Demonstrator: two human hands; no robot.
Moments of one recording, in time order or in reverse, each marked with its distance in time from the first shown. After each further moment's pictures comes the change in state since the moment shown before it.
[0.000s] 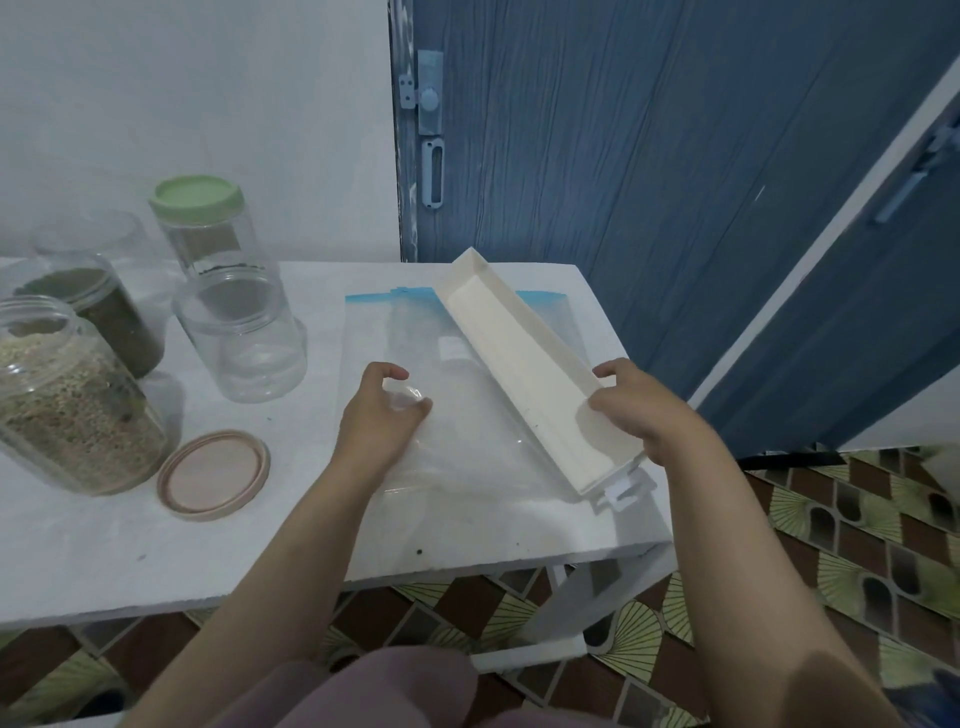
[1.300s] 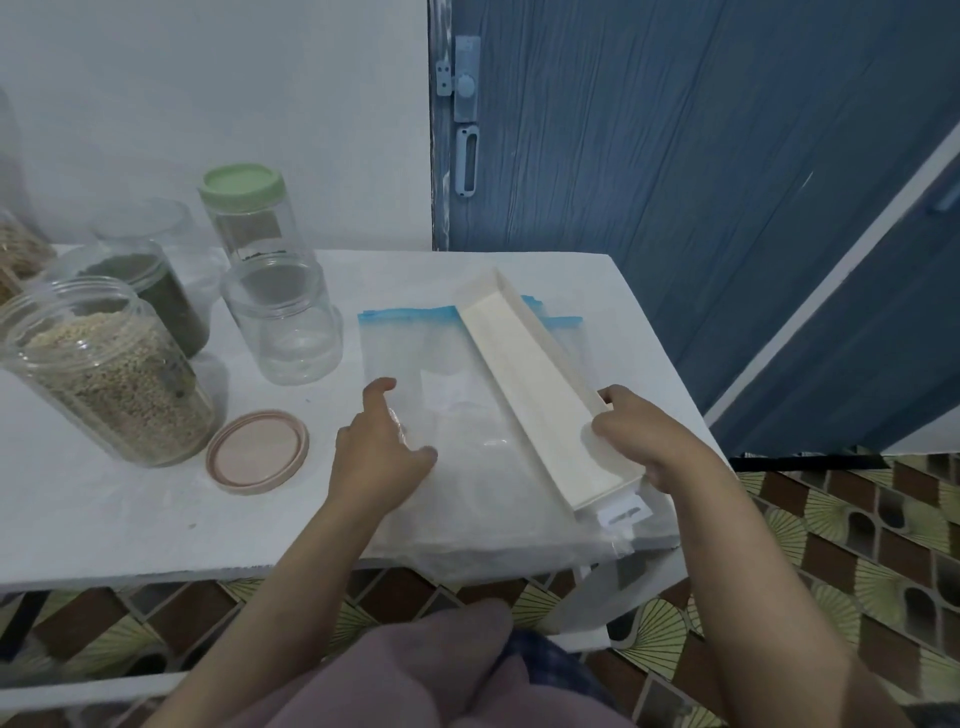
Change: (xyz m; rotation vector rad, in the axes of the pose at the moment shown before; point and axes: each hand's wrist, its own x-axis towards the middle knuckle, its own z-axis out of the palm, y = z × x) left_hand -0.040 -0.020 -0.031 0.313 -0.032 -0.008; right_hand -0.022 0.003 0.037 0.013 -0.146 0.026
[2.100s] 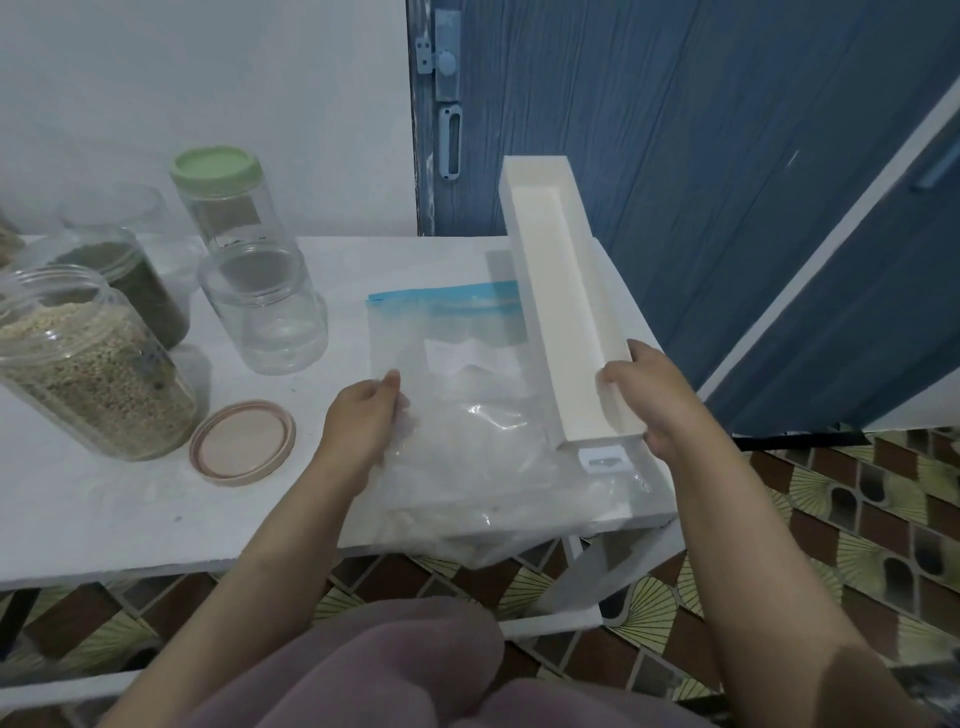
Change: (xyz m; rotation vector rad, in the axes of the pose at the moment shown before) left_hand 0.024 0.003 0.003 -0.421 0.020 -0.149; right_hand -0.010 -0.006 -0.011 0.335 0.199 -0.132
